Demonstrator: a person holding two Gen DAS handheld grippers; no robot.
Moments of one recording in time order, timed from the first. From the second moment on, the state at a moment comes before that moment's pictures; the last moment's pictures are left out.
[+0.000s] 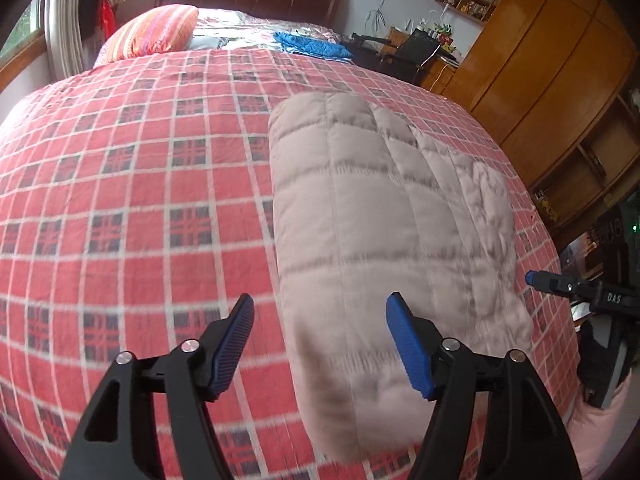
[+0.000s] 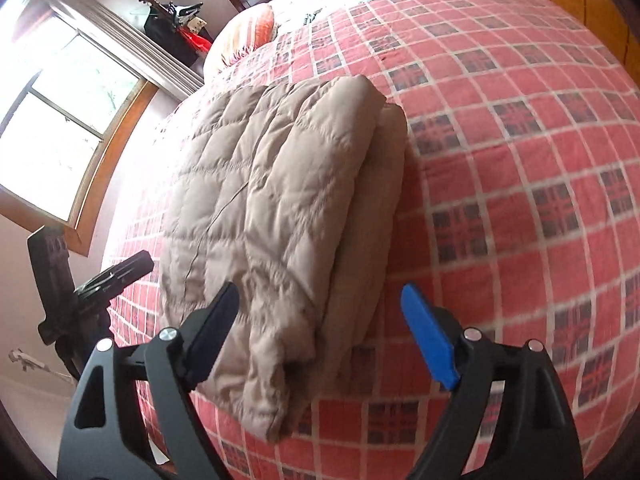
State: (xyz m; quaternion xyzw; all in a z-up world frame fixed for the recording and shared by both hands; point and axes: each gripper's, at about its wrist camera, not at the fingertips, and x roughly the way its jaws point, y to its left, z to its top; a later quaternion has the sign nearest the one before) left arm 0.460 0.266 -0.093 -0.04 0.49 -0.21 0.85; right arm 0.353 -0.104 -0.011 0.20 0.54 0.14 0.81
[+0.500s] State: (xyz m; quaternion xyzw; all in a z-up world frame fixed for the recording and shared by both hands) left arm 0.503 0.267 -0.150 -0.16 0.53 -0.34 0.76; right arm 0.397 -0.107 -0.078 0.26 0.55 0.21 0.76
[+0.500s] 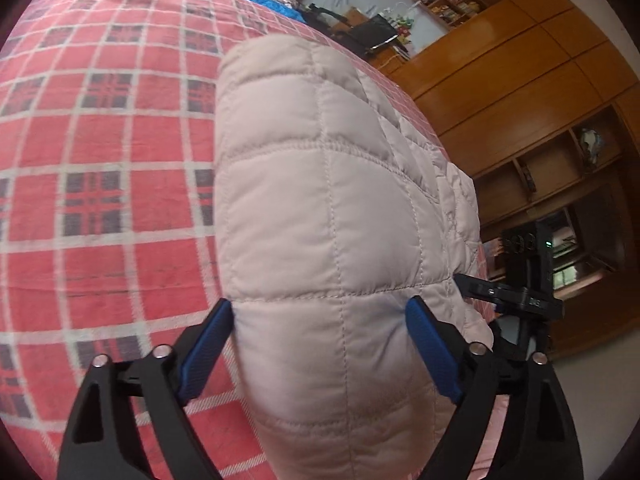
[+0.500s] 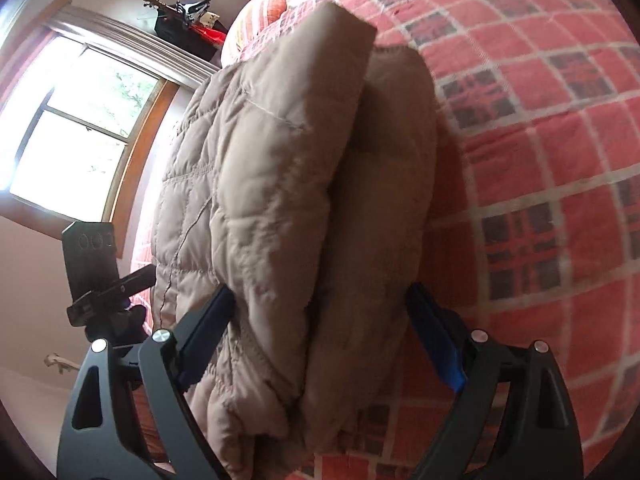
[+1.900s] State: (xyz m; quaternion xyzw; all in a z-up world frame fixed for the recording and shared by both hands) left arm 0.328 0.318 -0.068 -0.13 0.46 -0.34 0.81; right arm 0.295 -0.068 -0.013 0.17 0.50 0.34 0.78
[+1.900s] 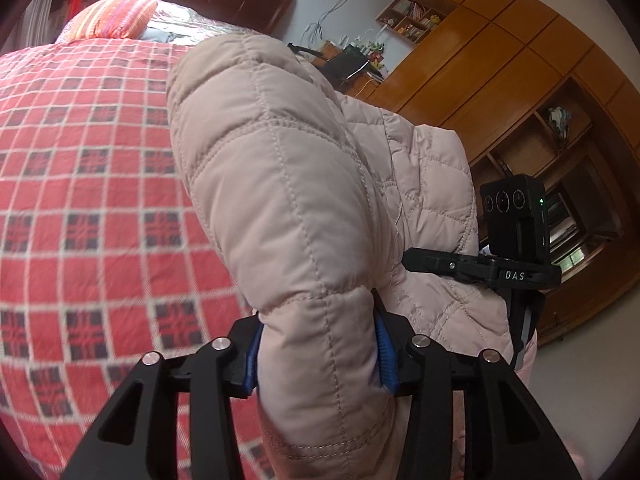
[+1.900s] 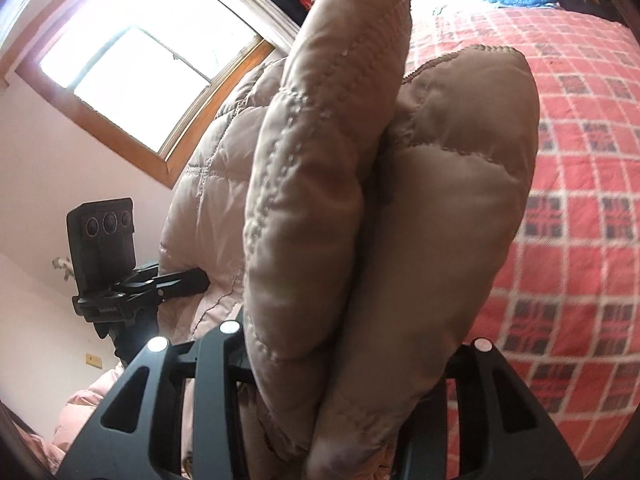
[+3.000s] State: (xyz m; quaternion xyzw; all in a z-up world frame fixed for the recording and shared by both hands) left arm 0.310 0.349 -0.149 -0.12 0.47 -0.29 0.83; right arm 0.361 -0.121 -0.136 0.24 0.53 0.32 0.74
